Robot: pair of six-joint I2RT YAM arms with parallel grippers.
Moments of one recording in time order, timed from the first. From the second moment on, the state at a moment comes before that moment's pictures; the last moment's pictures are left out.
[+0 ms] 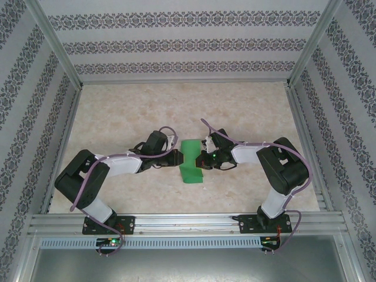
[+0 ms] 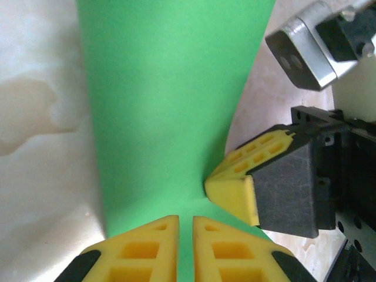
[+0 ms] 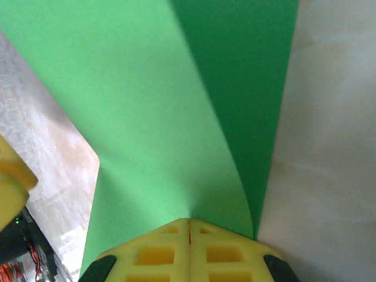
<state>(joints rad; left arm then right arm) -0.59 1.61 0.70 0.12 0.43 -0.66 0.51 1.74 0.75 -0.10 -0.62 0.62</state>
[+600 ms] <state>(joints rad) -0.64 1.76 0.77 0.11 0.43 -0.66 0.51 1.74 0.75 -0.10 -0.62 0.62</state>
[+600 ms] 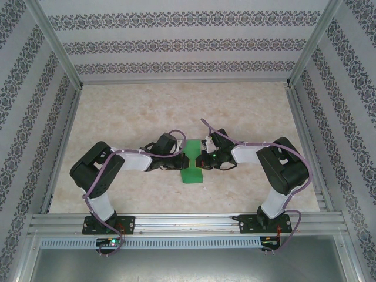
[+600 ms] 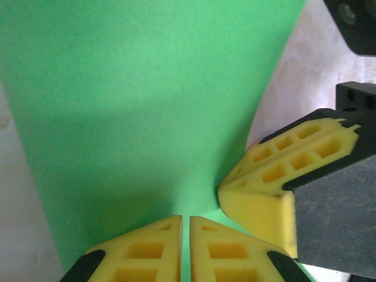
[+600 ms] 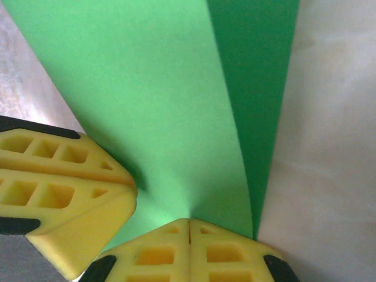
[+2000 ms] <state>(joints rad) -0.64 1.77 0.77 0.12 0.42 -0.66 0.55 1.85 0.87 0.00 -0.59 0.70</state>
